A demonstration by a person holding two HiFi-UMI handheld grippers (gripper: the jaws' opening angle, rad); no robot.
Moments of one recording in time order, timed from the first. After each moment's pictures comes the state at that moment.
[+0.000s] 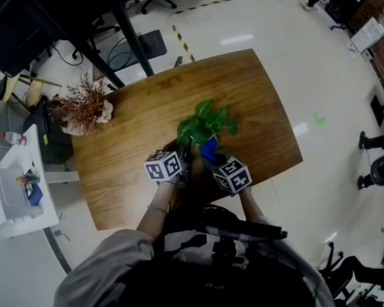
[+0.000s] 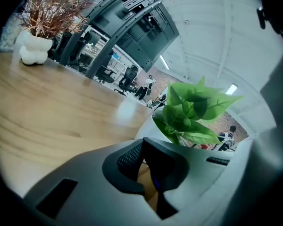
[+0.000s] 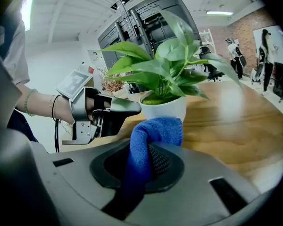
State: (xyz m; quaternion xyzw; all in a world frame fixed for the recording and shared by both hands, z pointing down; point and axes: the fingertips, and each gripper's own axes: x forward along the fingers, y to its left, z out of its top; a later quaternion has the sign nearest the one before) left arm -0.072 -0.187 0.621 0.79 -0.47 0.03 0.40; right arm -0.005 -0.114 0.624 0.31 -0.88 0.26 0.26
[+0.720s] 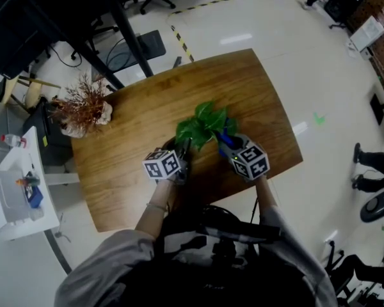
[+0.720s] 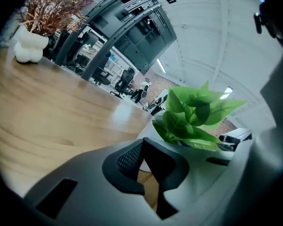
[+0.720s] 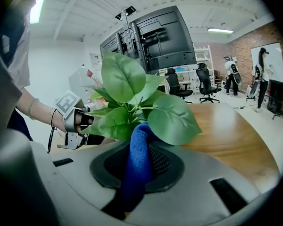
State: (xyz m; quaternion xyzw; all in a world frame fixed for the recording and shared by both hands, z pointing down) left arm -0.071 -0.201 0.617 0.81 -0.45 0.00 0.38; right arm 0.048 -0.174 0.581 0.34 -0.89 0.19 0.23
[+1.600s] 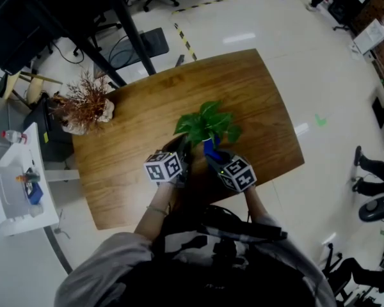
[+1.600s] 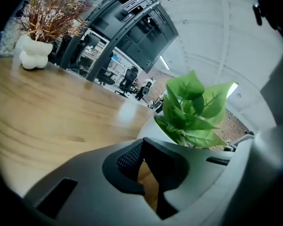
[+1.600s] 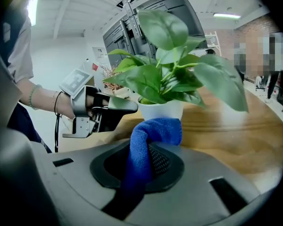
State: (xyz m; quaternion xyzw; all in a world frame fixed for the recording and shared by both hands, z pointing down) left arm -0.080 -0.188 0.621 0.79 -0.48 0.03 0.38; right arm 0.003 -0.120 0.626 0.29 -0.89 0.23 0.27
